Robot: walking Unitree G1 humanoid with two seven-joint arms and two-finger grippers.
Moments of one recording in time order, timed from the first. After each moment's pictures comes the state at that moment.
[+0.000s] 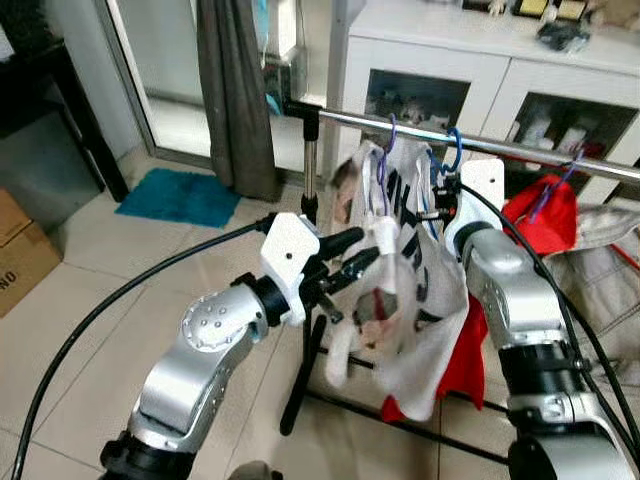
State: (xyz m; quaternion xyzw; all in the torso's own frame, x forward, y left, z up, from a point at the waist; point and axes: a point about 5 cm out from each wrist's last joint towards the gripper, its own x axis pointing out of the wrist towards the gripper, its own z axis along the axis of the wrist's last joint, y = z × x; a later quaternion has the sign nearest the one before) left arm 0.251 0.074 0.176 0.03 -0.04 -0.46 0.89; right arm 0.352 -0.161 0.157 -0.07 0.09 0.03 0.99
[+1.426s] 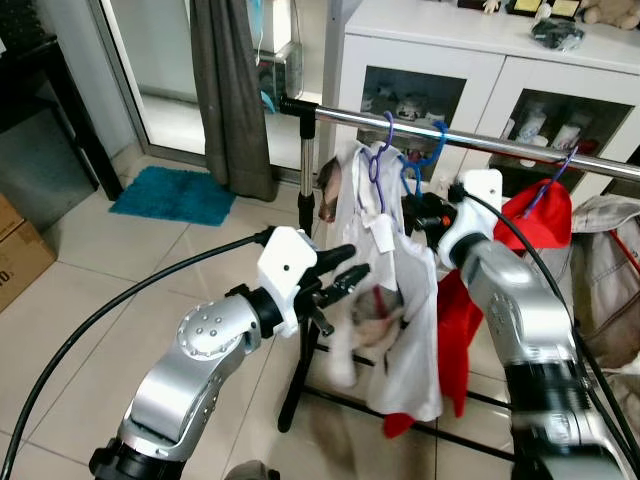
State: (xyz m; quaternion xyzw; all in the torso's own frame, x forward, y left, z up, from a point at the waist) left arm 0.250 0.082 0.158 0.04 0.00 -0.43 0.90; right arm 0.331 -0.155 0.152 0.01 0.06 0.14 0.99
